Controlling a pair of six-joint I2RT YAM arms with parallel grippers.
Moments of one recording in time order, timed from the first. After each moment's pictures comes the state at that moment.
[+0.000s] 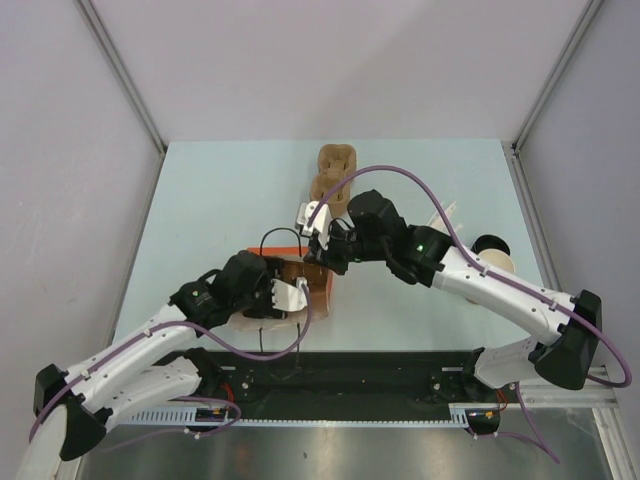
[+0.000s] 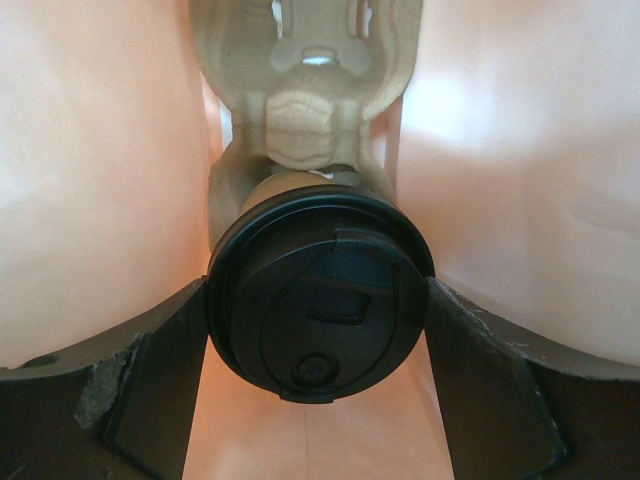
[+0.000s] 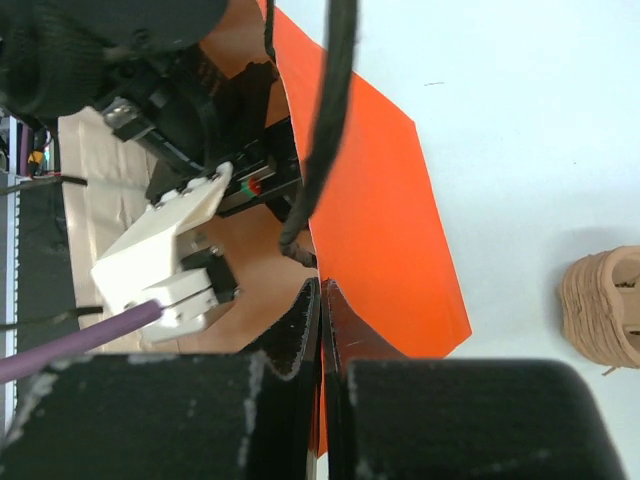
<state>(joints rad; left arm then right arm) -0.77 0.85 0.67 -0.64 -0.08 0.93 0.97 1.37 1.32 -0.39 -0.35 -0.29</state>
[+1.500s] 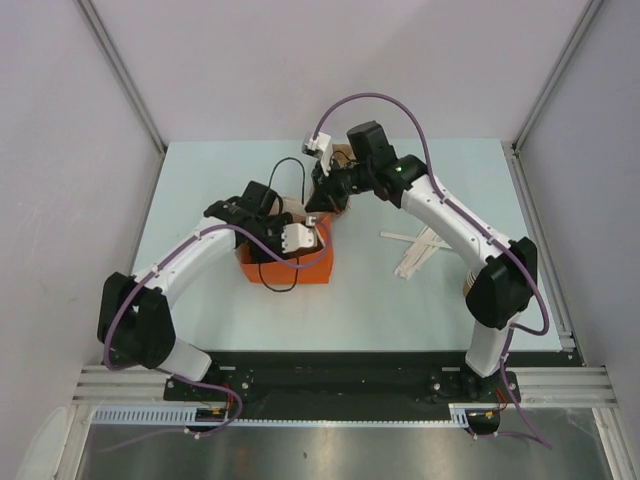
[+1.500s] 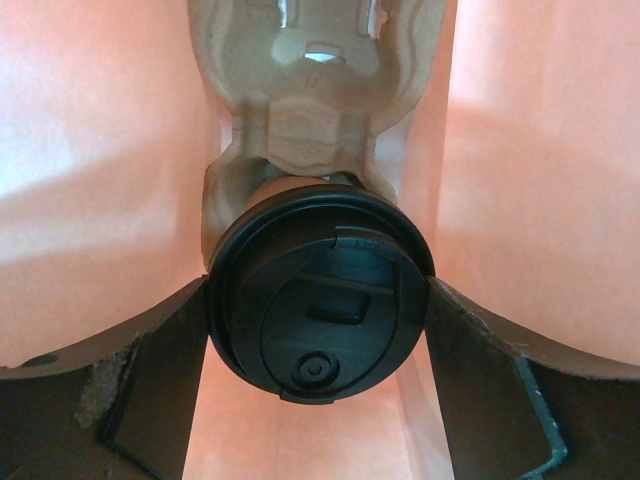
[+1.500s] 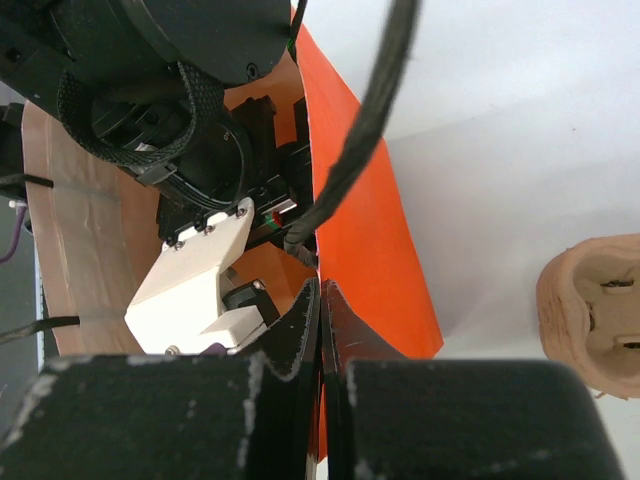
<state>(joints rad) -0.45 1.47 1.15 -0.86 0.23 1.02 0.64 1.81 1.80 -0.59 -0.71 -0.22</state>
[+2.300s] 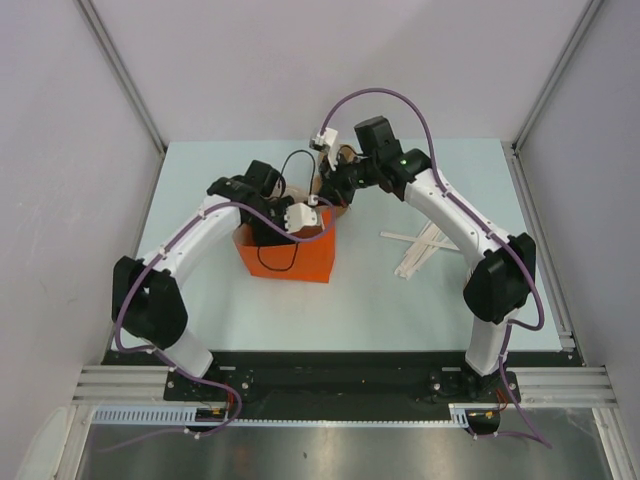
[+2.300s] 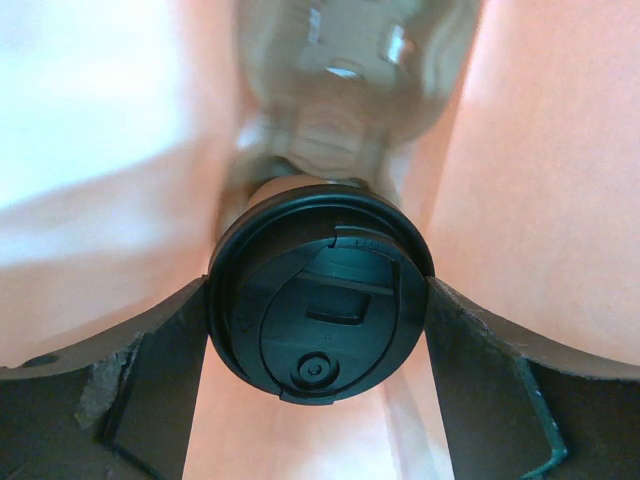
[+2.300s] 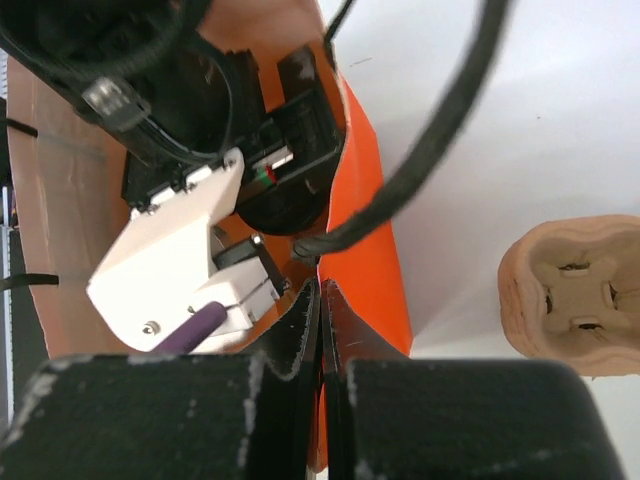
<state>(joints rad) -0.42 1.60 1.37 -0.99 0.27 0.98 0.59 1.85 1.84 -0.63 -0.73 -0.29</state>
